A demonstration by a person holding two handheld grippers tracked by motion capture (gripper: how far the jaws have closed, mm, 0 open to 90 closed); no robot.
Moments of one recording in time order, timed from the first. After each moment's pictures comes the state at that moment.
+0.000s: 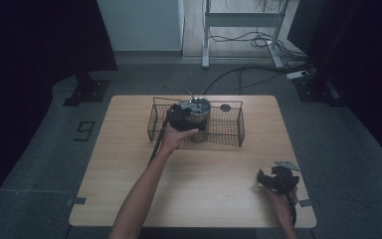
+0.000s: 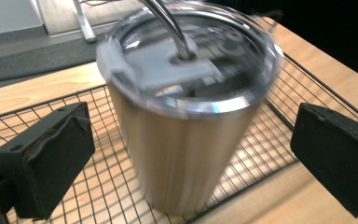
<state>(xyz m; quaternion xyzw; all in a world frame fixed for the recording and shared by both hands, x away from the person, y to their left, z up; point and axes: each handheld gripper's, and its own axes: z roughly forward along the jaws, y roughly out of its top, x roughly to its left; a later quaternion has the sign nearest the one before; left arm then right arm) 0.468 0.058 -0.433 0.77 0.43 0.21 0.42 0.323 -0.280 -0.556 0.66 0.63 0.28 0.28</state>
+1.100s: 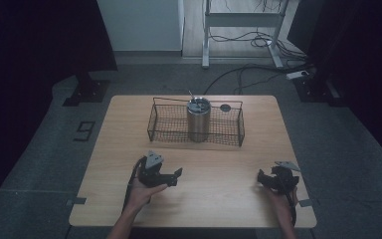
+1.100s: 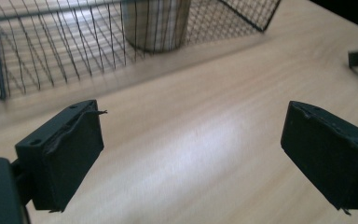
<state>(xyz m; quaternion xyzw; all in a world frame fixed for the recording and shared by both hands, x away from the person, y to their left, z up) 0.312 0.149 -0.492 0.78 0.42 0.17 0.43 0.323 -0.280 -0.556 0.66 0.63 0.28 0.29</state>
